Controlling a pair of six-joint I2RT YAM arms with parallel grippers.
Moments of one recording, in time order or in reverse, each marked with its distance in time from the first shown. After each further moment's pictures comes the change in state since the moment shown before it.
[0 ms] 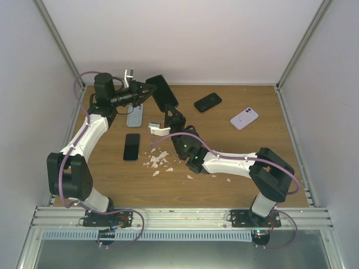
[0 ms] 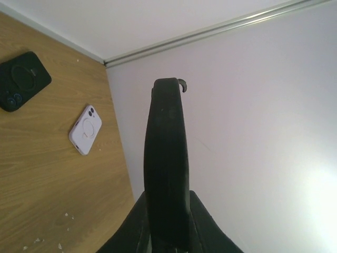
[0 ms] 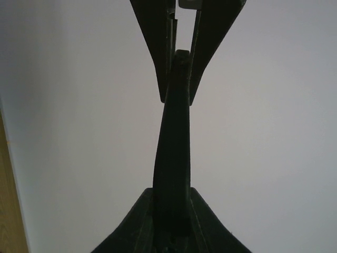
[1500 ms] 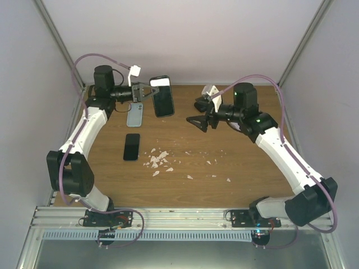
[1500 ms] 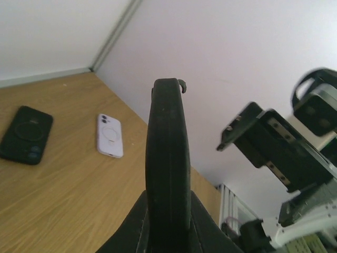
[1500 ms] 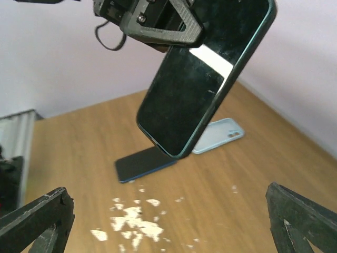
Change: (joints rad) left arm 0.020 0.043 0.154 -0.229 0.182 0.699; right arm -0.590 -0.366 0.292 -1.319 -1.353 1.427
